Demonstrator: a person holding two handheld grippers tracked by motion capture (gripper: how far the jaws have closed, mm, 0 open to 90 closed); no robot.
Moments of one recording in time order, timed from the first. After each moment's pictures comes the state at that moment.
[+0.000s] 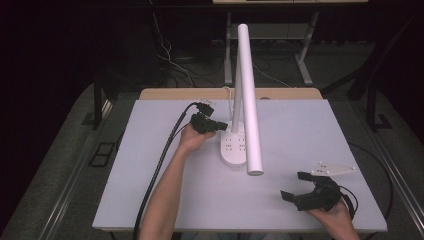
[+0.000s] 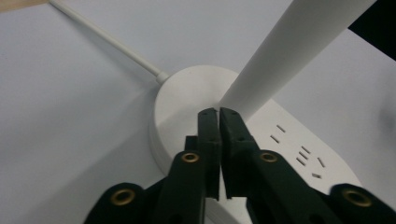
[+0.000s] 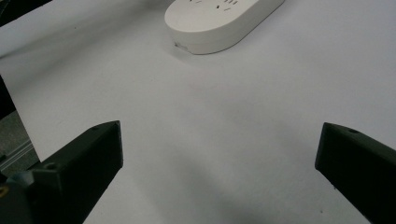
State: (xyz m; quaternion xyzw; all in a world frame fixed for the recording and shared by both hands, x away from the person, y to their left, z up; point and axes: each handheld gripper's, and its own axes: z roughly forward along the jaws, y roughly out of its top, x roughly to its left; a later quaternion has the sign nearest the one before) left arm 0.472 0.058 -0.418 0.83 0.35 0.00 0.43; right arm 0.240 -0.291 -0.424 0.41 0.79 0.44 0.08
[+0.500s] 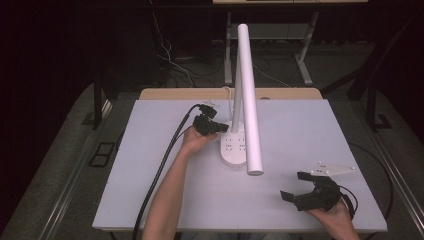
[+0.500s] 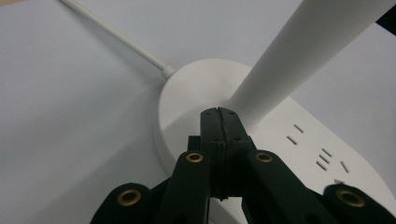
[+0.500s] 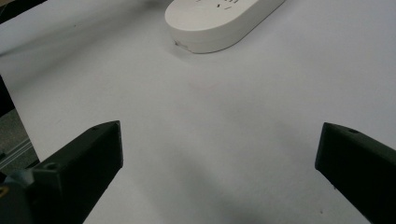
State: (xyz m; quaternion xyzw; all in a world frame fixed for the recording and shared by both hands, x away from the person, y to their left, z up) left arm 0.471 0.049 -0.426 0.83 0.36 0.01 0.43; right arm 0.241 -0.290 -0.424 0.41 0.79 0.44 0.08
